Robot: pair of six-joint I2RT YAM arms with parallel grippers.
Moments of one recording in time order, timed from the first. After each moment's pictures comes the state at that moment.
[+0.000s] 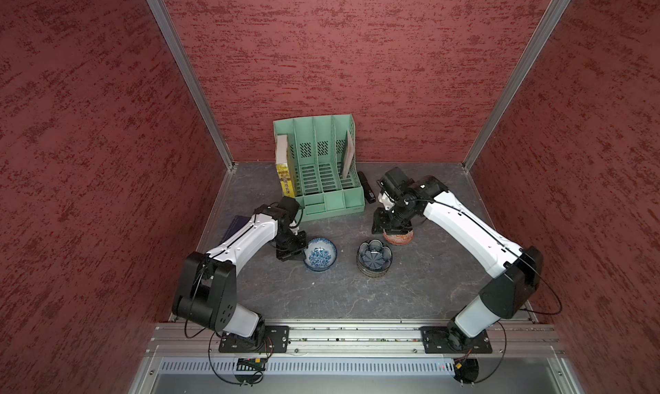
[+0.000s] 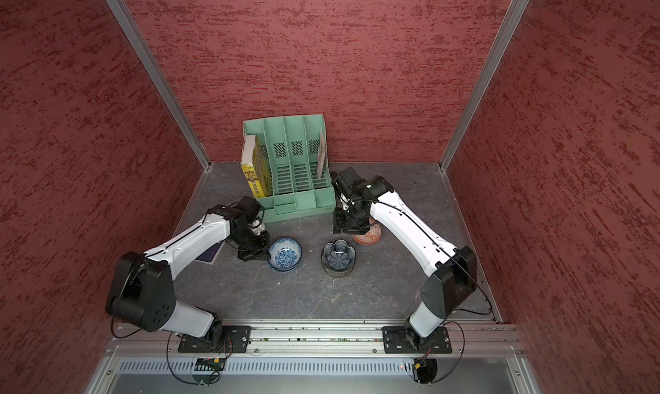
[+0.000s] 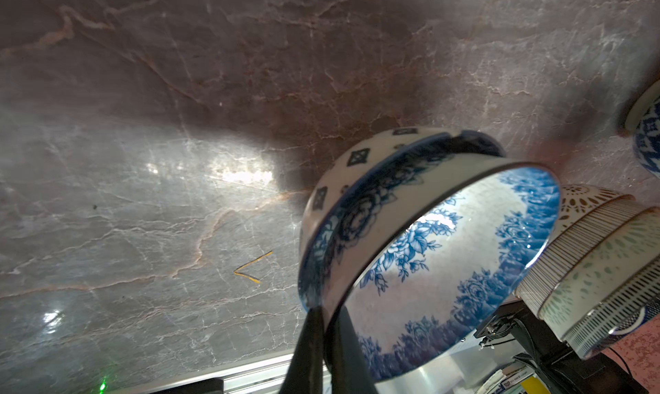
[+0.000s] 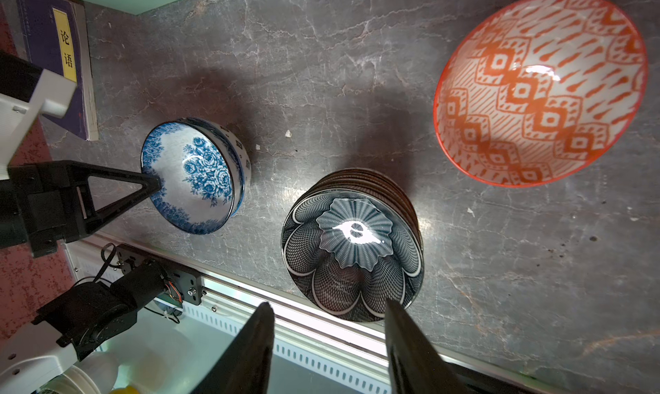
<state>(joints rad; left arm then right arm) -0.30 1.49 1.01 -1.03 0.35 -0.55 0.59 1.63 1.63 -1.29 -0.23 0.55</state>
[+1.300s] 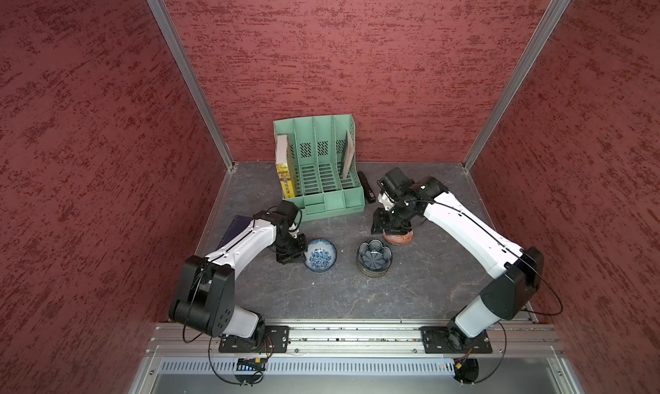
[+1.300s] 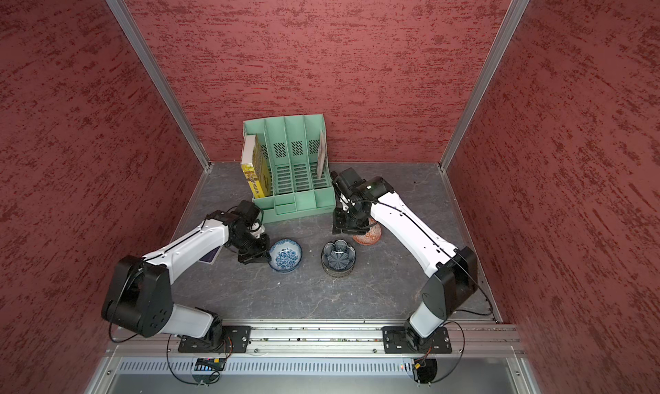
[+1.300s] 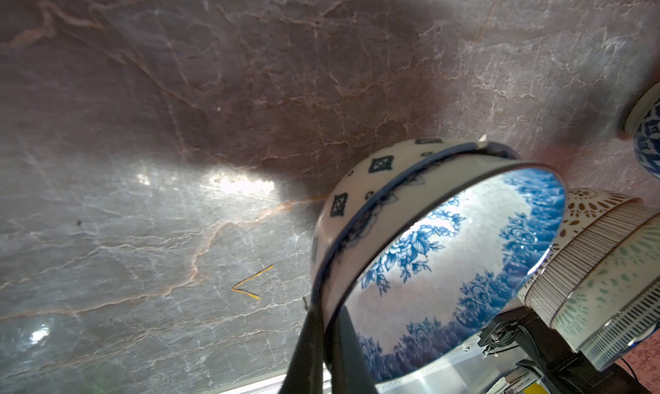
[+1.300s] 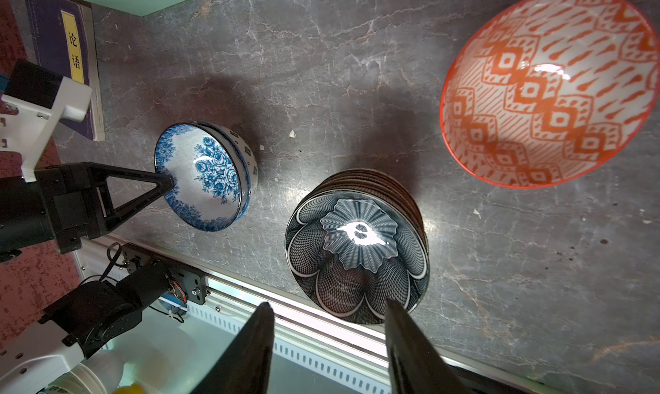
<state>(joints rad) -0.31 1.45 0.95 -0.96 0.35 -0.55 0.59 1.62 1.62 -1.27 -0.24 0.56</state>
